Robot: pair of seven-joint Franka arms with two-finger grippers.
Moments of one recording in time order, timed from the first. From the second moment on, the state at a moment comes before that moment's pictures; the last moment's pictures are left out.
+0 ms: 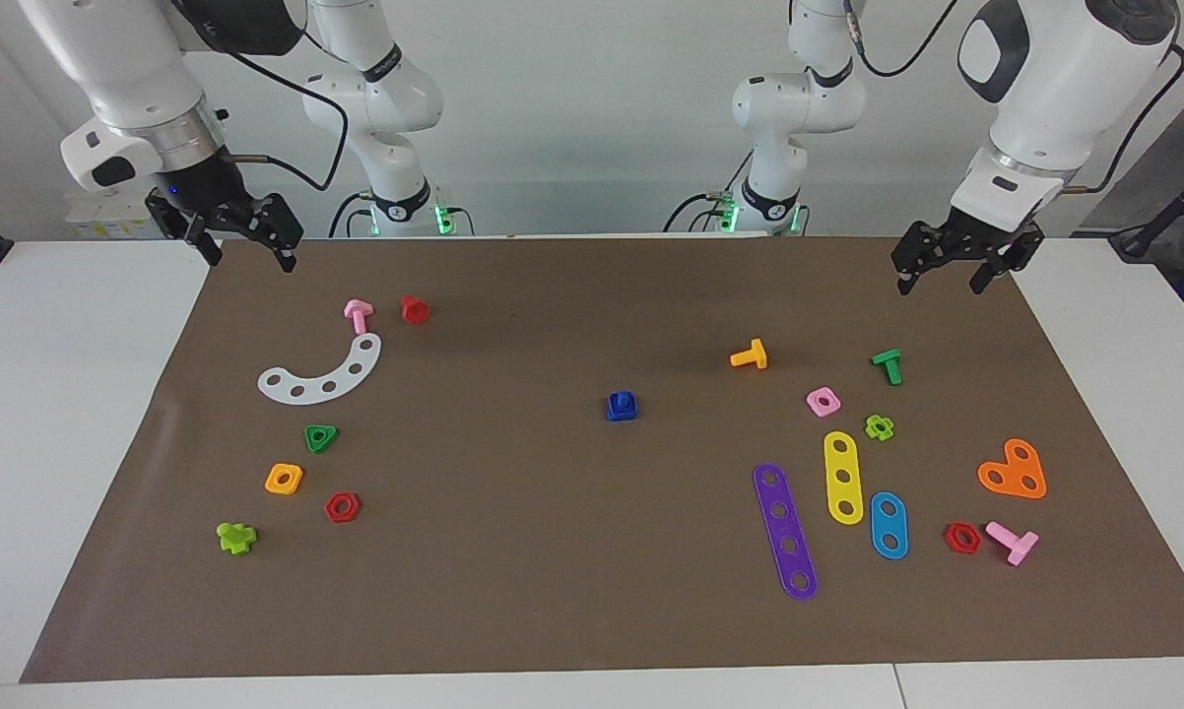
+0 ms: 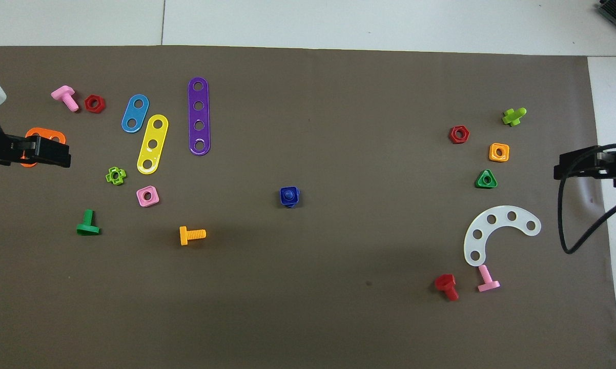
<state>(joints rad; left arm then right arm) -0.07 0.00 0.01 -1.63 0.02 1.66 0.03 0.00 -0.05 -0.04 -1.63 0.00 1.58 0.11</state>
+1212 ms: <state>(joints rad) -0.24 -0.04 -0.02 -1.79 0.02 1.73 -0.14 0.00 -0.05 -0.04 -1.63 0.00 1.57 0.11</state>
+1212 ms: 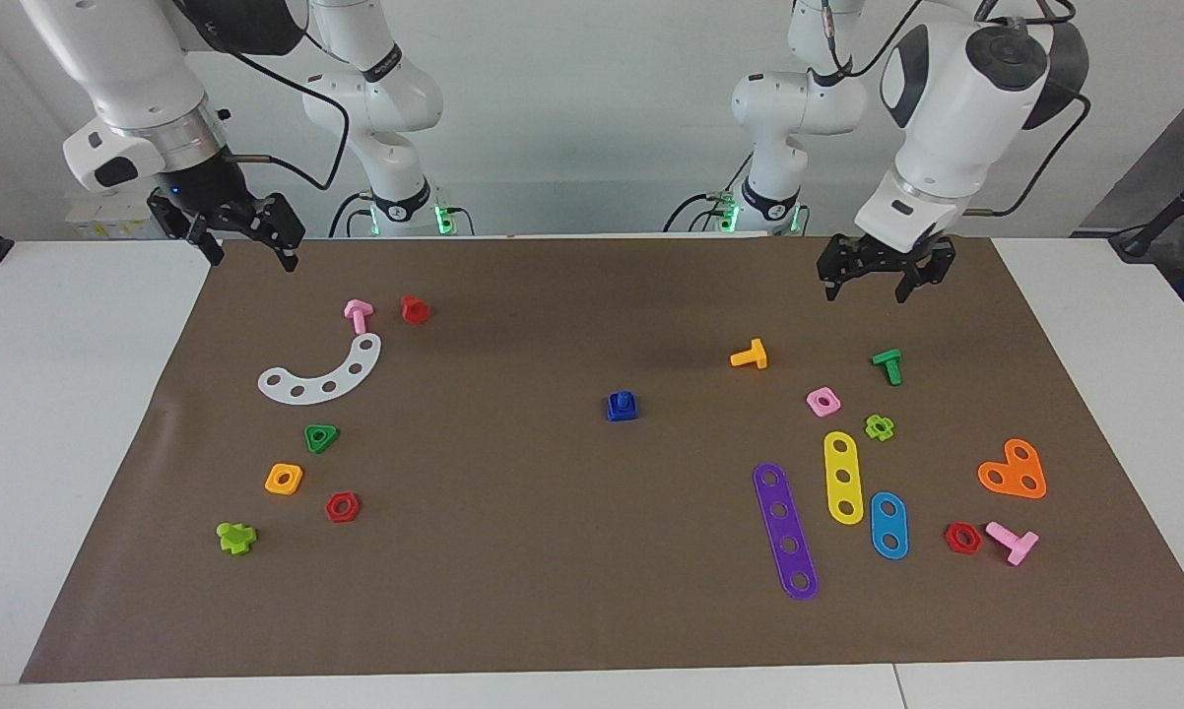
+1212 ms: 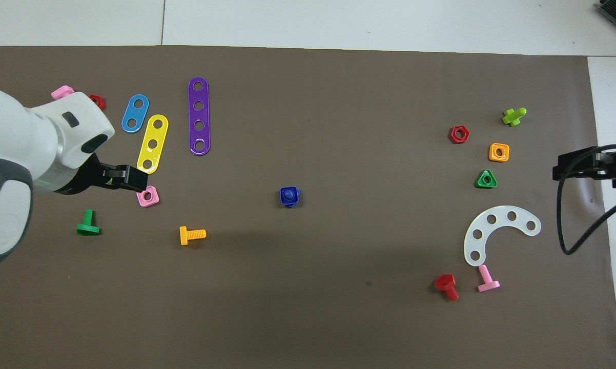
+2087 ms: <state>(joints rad) -0.55 0.20 -0.02 -1.81 0.00 2.10 -0.60 0.00 -0.05 -0.04 -1.63 0.00 1.57 0.11</state>
